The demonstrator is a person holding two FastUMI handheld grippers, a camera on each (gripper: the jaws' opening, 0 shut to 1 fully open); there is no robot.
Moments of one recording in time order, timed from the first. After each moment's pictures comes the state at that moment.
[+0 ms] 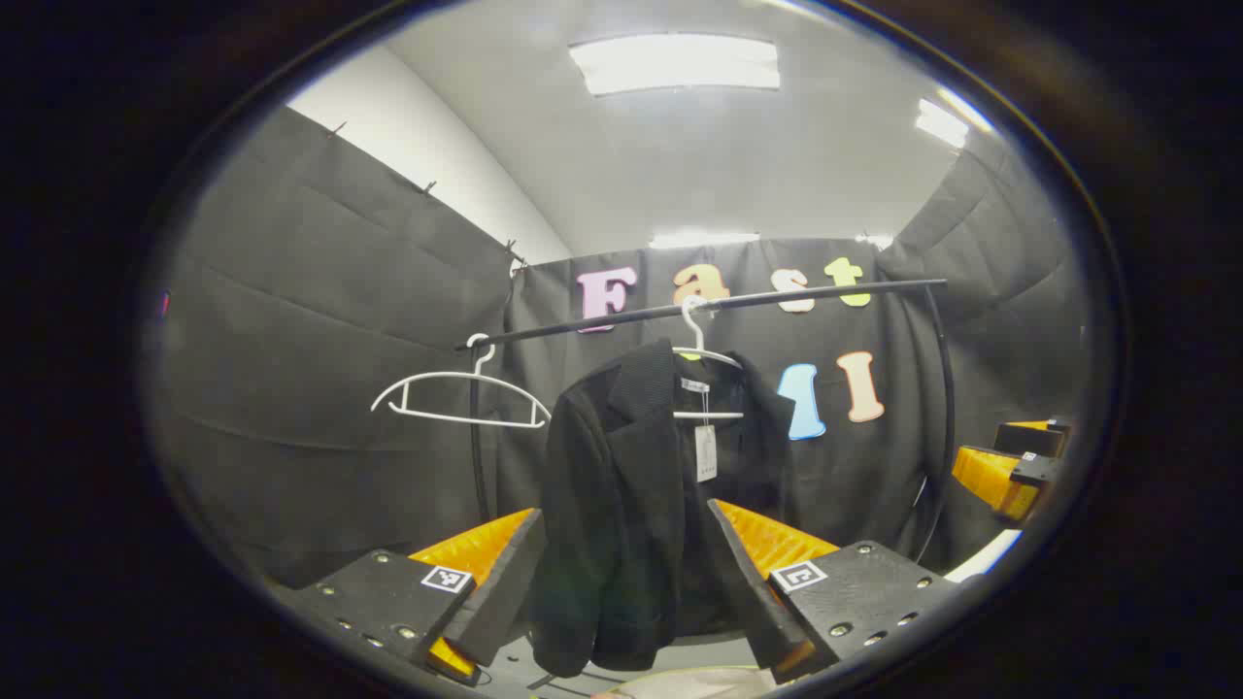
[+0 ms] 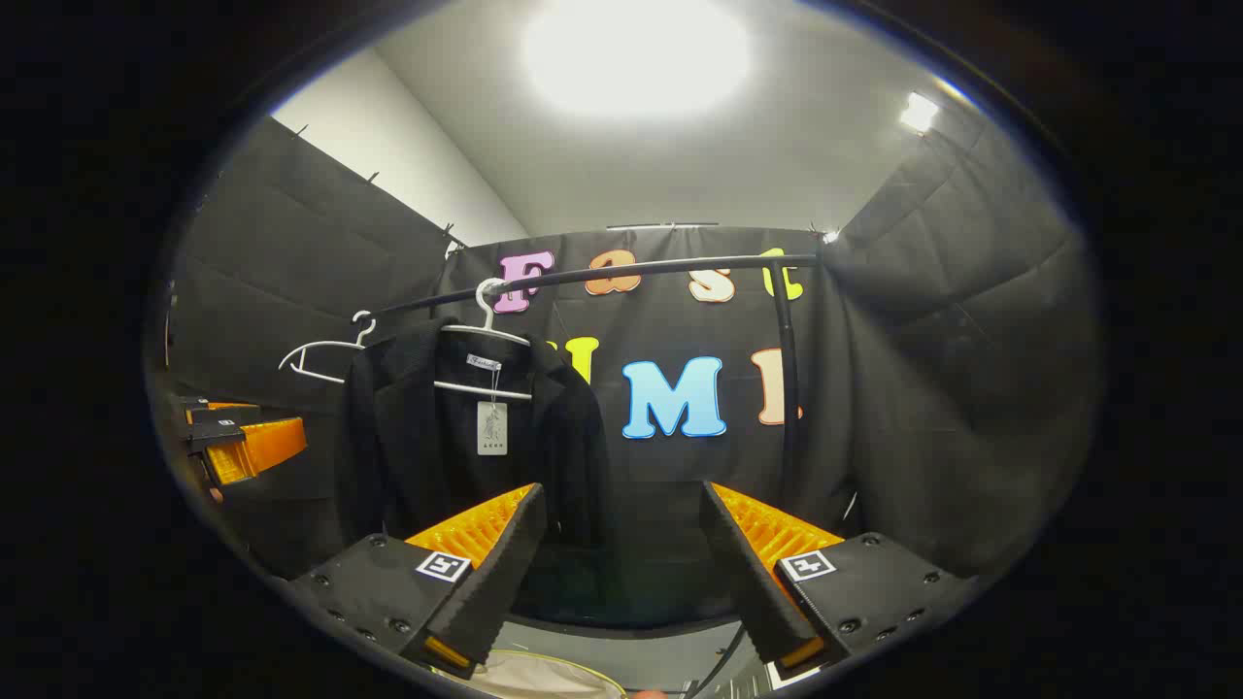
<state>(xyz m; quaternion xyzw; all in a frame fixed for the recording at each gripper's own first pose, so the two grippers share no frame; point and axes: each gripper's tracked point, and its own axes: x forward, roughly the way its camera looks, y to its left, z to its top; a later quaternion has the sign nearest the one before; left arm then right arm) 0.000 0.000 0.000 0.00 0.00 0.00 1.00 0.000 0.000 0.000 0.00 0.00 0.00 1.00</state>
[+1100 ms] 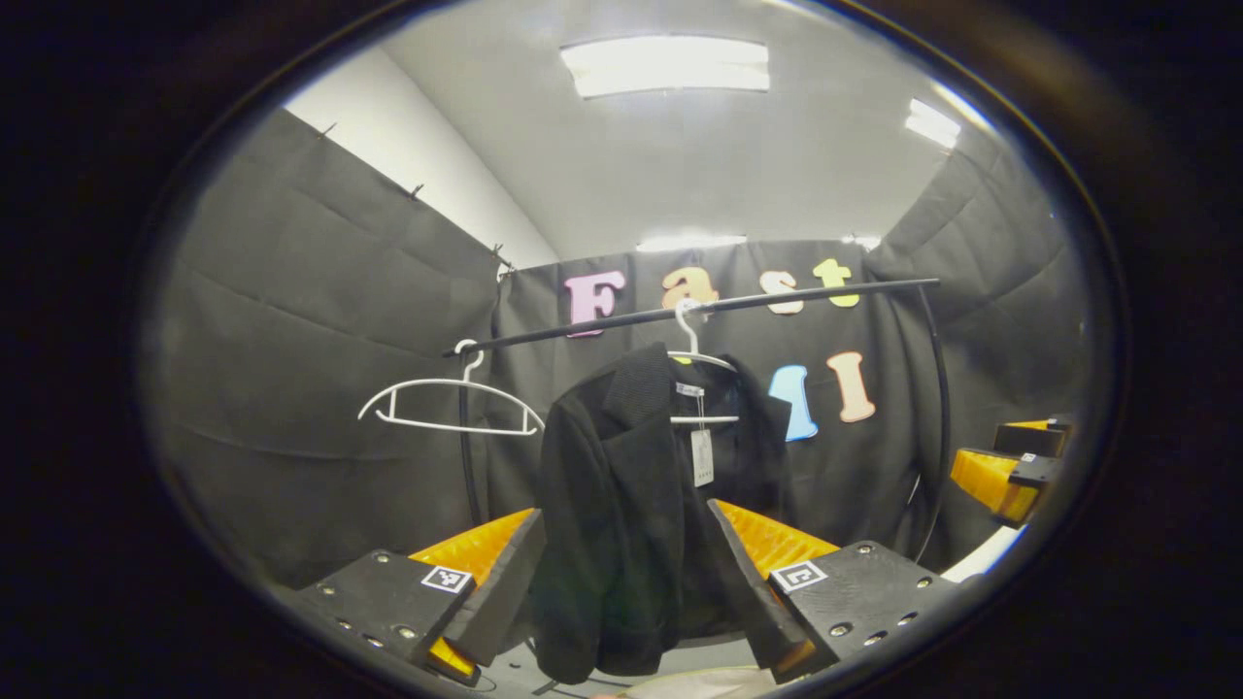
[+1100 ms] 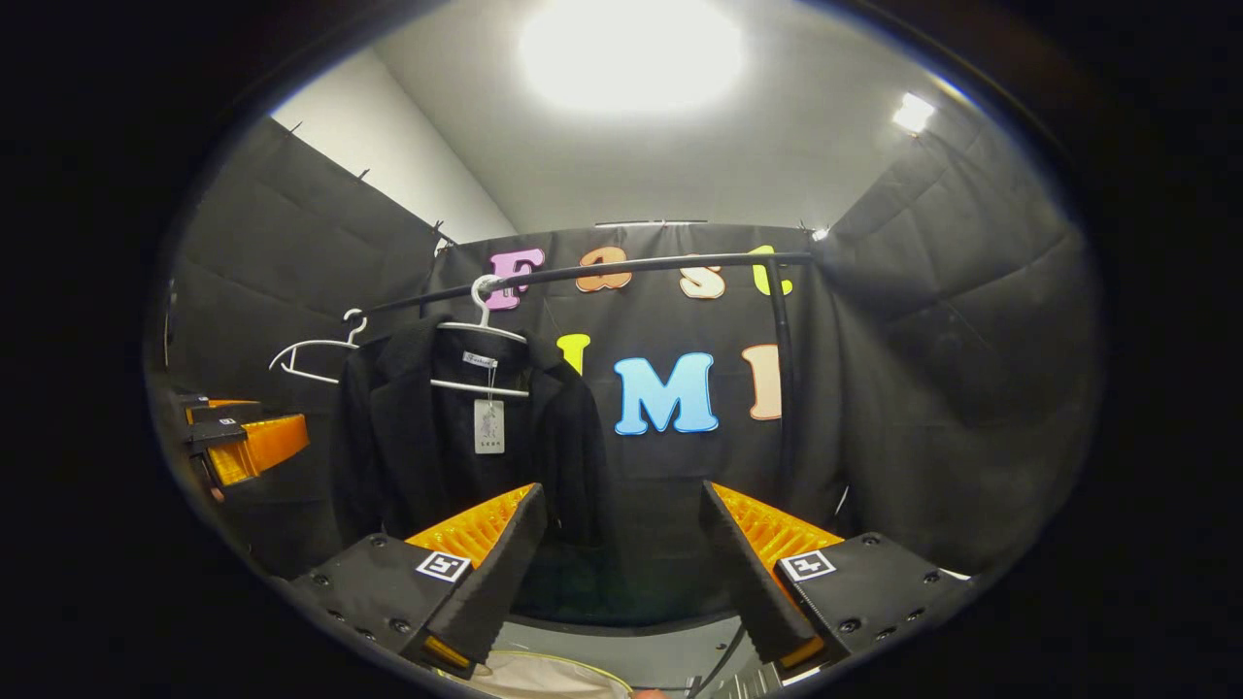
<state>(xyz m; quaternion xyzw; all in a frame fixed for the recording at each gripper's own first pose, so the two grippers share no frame) 0.015 0.010 0.002 0.01 -0.01 -0.02 1.00 -0.001 0.013 0.000 0.00 0.00 -0.02 1.00</state>
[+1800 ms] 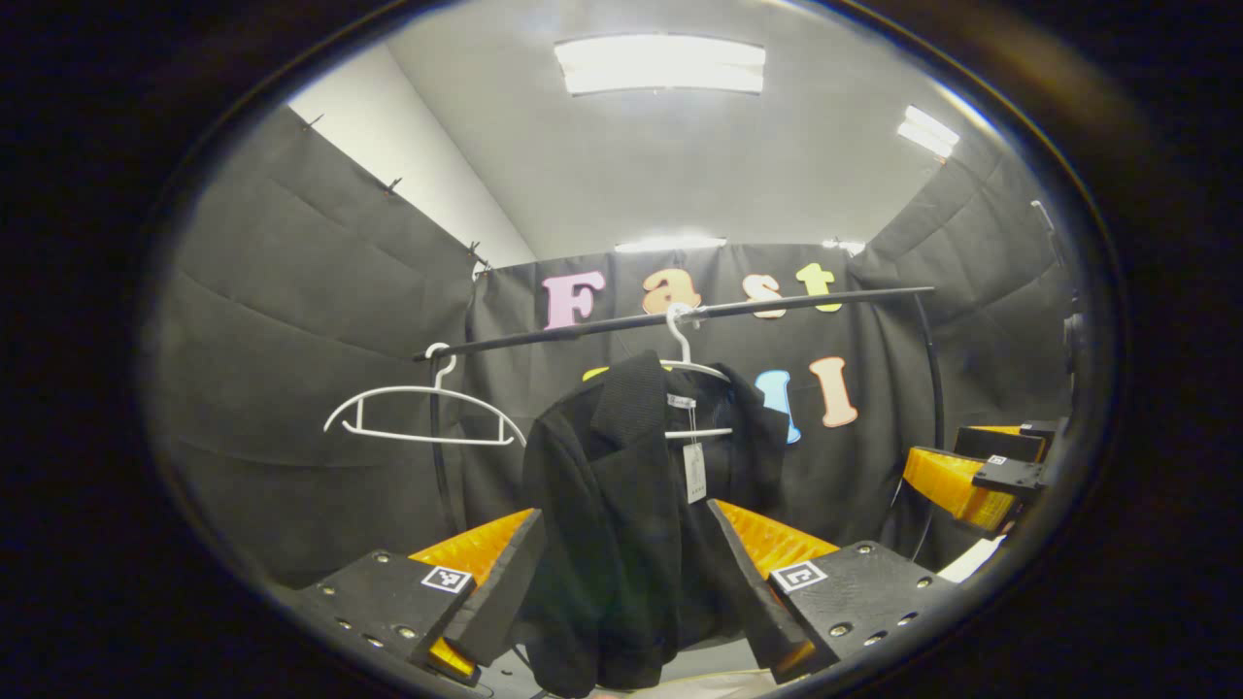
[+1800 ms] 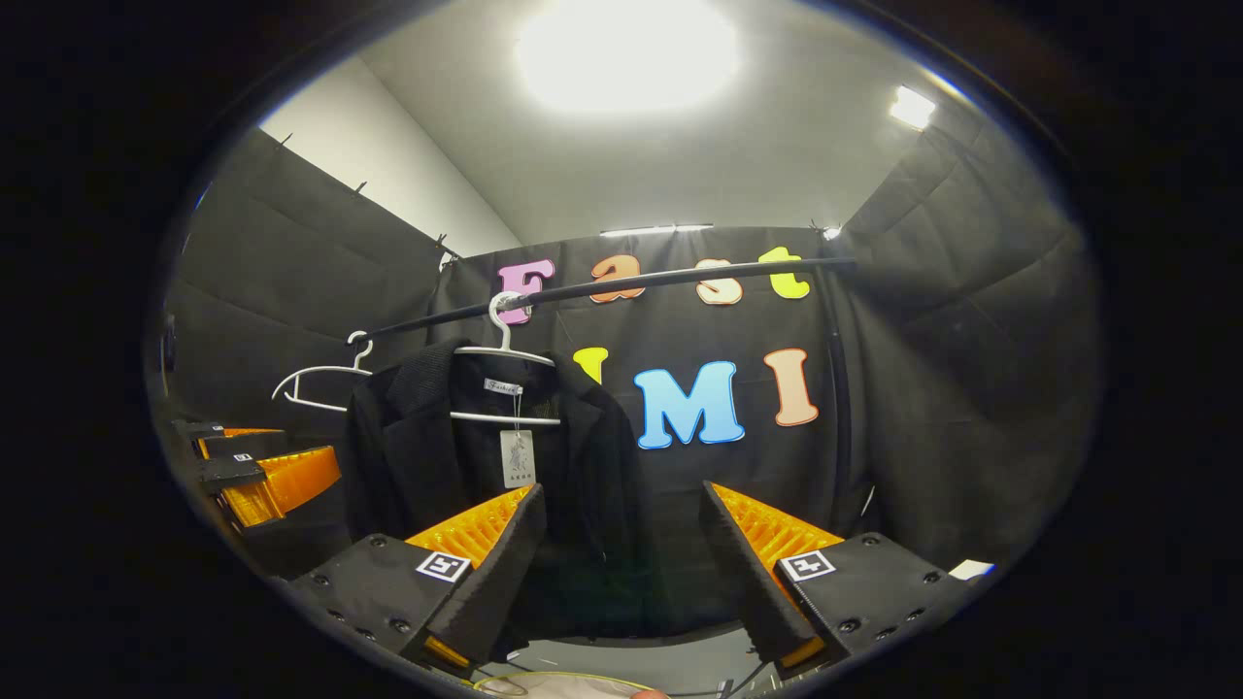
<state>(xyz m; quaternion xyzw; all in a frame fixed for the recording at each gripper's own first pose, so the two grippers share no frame) 0.060 0.006 0.020 0.00 -0.01 -0.06 1.00 0.050 0.057 0.022 0.03 -0.01 0.00 1.00</state>
